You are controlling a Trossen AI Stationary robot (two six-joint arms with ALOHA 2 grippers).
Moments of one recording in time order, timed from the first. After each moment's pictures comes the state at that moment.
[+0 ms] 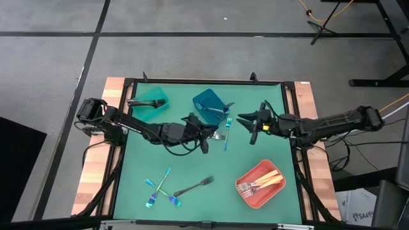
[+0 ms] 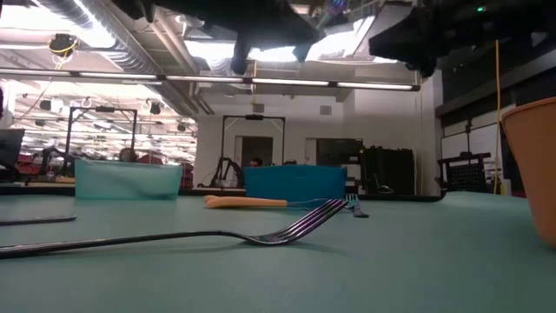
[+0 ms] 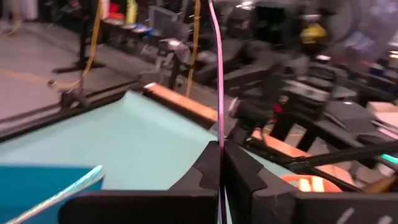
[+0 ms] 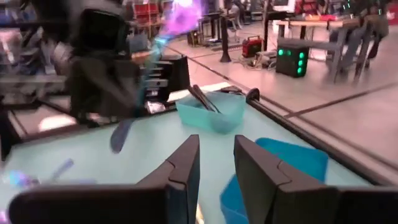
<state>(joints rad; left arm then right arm) -0.16 1.62 0.91 0.62 -0.54 -0.36 0.10 0.90 0.44 0.38 0.40 0.17</state>
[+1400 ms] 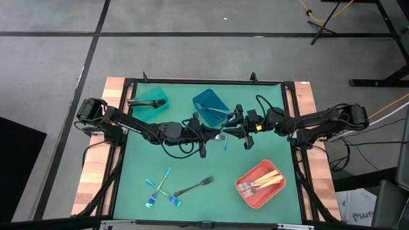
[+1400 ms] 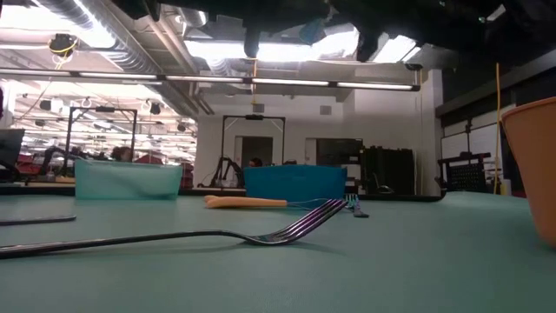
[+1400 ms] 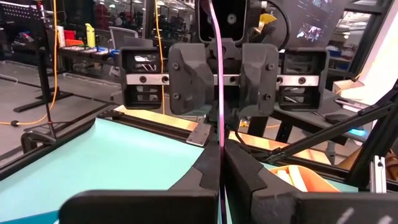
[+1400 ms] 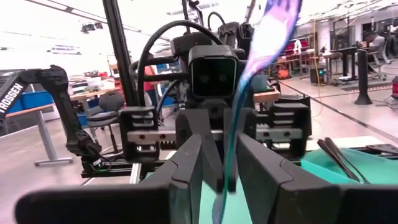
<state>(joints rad) -0.16 1.62 0.91 0.70 -0.40 -0.17 -0.04 1.27 0.53 0.95 -0.25 0.20</state>
